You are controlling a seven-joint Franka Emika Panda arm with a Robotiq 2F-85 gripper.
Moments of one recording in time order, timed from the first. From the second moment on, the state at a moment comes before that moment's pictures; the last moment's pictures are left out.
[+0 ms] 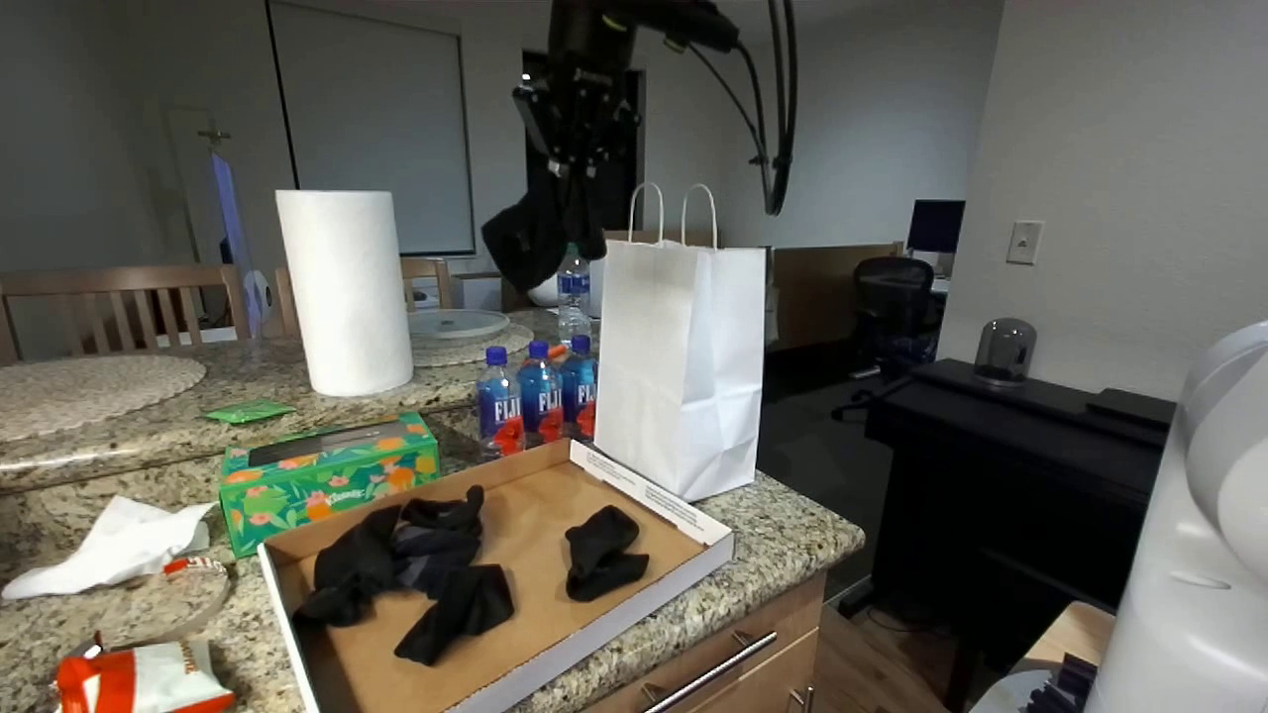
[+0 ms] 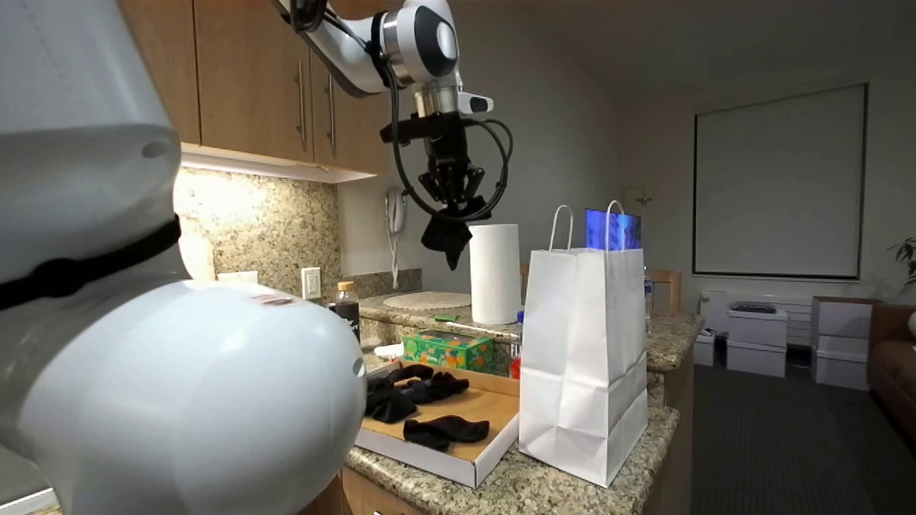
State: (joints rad) arm 0.18 -0.35 0.13 -2.05 0.01 1.98 0.23
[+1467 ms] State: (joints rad) arm -0.08 -0.32 -0.14 -1.84 0.23 1.79 0.24
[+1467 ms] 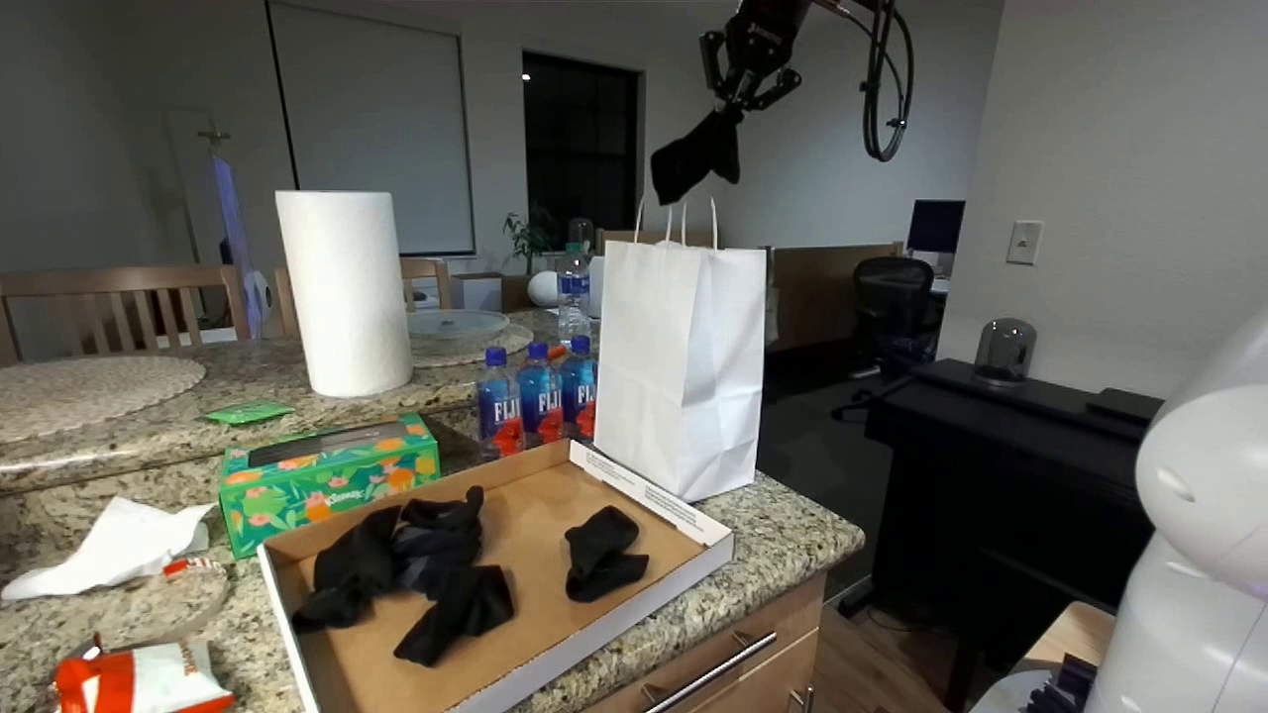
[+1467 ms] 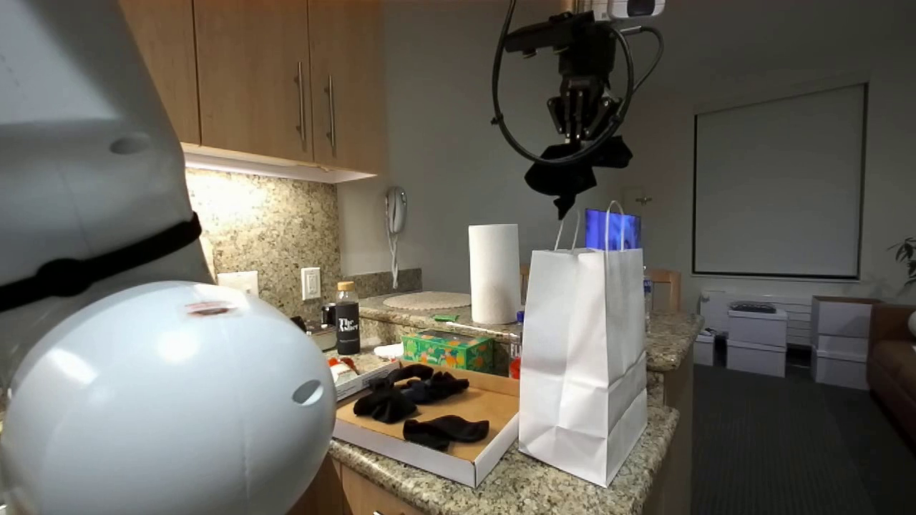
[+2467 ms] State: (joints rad) arm -0.11 -0.36 -0.19 -1.85 0.37 1.80 0.24
